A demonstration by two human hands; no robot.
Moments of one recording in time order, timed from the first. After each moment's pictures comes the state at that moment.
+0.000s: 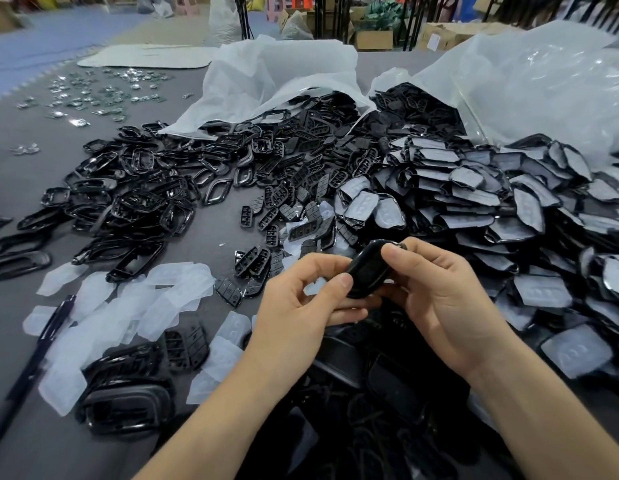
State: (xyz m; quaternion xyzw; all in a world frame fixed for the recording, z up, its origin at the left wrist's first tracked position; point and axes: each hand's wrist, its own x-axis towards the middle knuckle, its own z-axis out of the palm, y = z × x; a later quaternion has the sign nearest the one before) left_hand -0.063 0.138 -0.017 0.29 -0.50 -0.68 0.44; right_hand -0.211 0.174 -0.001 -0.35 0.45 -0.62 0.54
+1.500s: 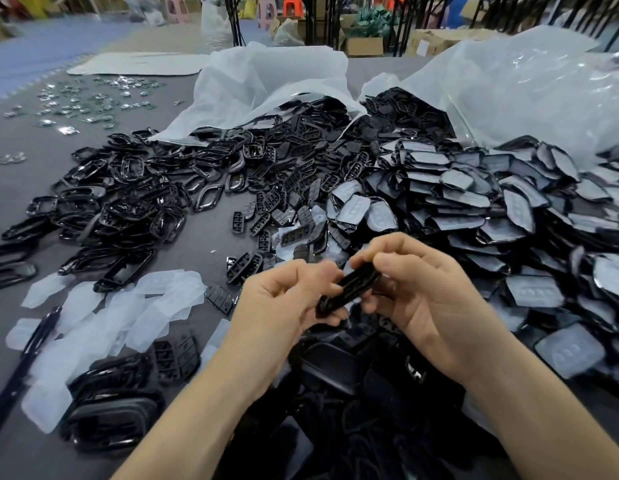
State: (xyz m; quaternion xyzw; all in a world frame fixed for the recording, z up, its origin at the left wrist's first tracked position) left_hand -0.053 0.125 -0.012 0.30 -0.49 -0.70 0.42; right_hand -0.206 0.175 0.008 -0.33 0.39 -0.62 0.60
